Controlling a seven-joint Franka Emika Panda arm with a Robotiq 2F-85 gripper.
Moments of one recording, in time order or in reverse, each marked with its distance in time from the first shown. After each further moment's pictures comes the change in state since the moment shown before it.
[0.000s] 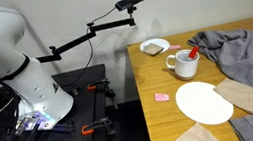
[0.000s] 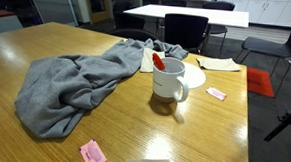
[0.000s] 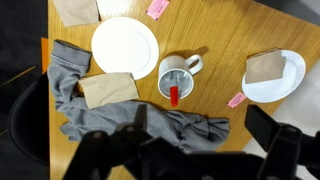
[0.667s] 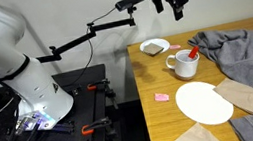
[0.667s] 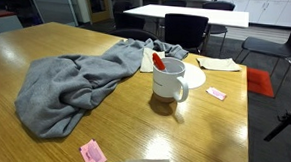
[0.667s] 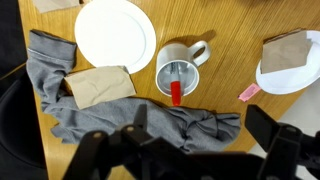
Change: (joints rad) arm 0.005 0.163 0.026 -0.074 0.043 0.290 0.039
